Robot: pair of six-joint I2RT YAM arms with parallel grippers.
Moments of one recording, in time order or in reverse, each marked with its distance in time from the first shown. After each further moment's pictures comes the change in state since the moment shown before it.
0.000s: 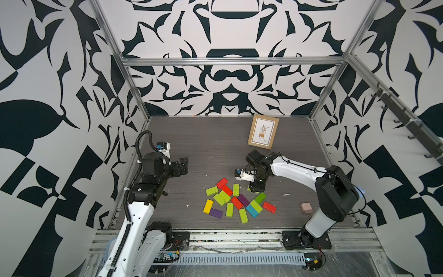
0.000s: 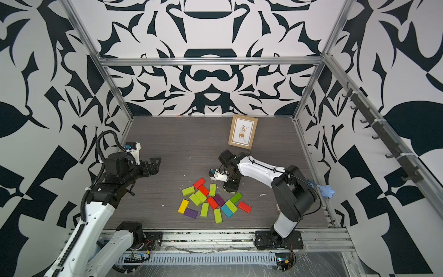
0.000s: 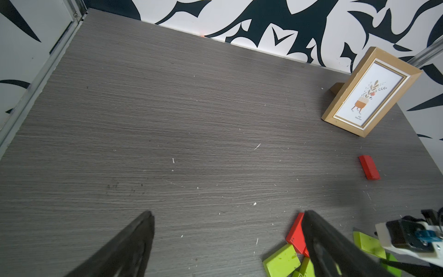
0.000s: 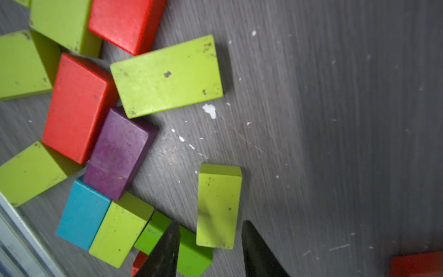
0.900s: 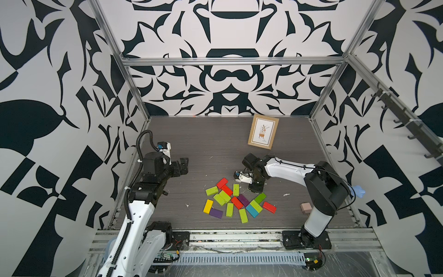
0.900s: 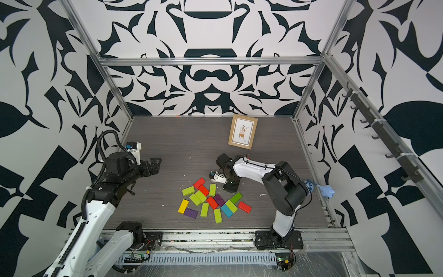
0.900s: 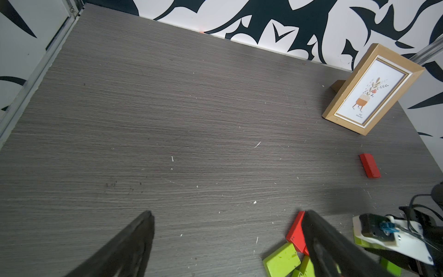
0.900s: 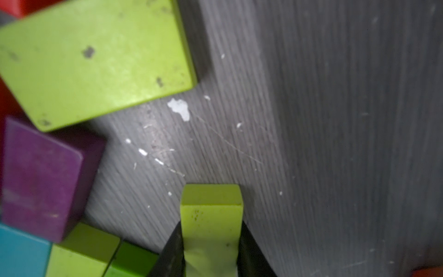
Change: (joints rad) left arm 0.000 0.010 0.000 0.000 0.003 0.000; right arm 0.024 0.083 -0.010 0.056 0.103 0.040
